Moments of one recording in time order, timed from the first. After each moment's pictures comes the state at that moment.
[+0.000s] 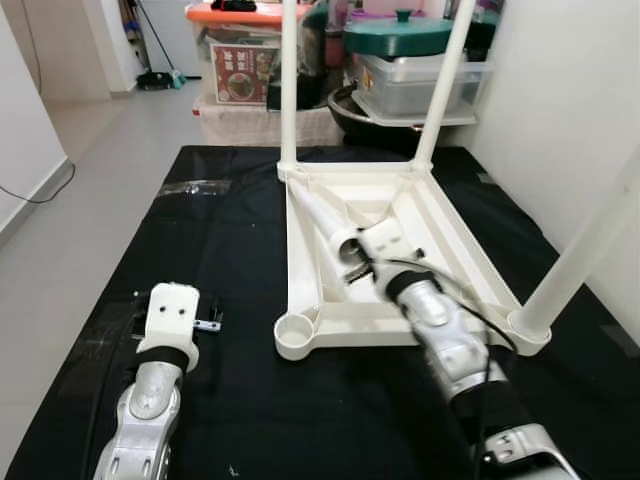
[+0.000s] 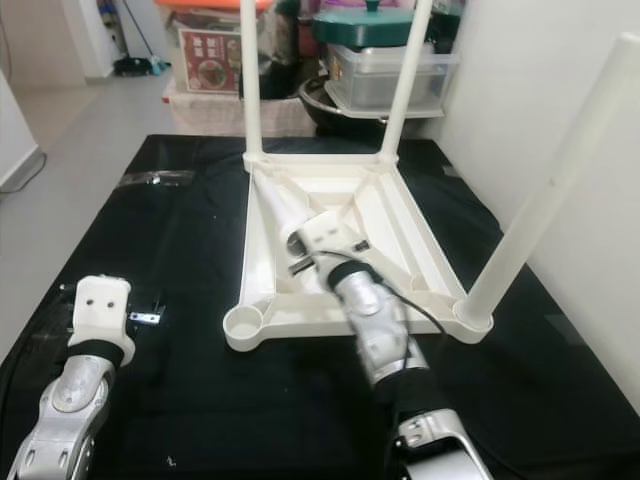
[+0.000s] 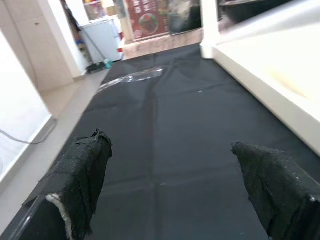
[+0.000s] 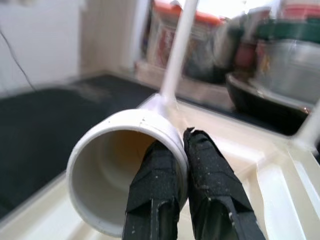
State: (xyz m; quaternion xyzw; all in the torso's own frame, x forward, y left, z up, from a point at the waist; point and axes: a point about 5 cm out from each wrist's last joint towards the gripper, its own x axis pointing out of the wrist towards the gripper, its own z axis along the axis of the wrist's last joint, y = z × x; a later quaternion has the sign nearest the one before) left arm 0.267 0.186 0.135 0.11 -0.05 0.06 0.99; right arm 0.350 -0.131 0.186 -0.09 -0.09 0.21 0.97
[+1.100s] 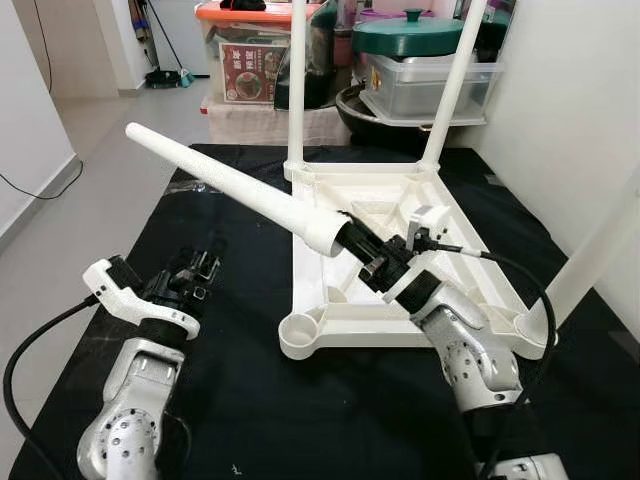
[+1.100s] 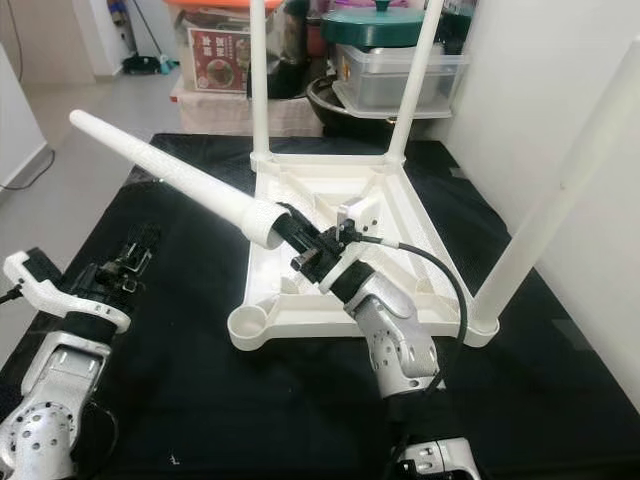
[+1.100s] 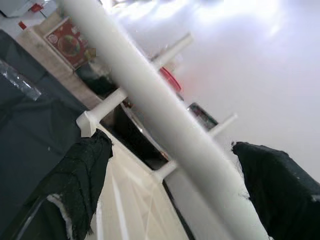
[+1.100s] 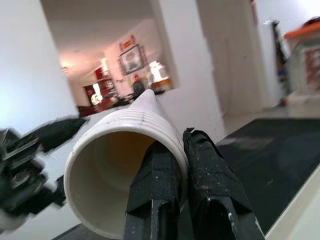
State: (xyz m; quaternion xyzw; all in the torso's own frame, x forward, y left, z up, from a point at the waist) left arm 0.267 0.190 0.188 -0.46 -0.15 -0.09 0.87; right arm 0.312 -0.107 0.184 0.20 -0.09 0.44 0.87
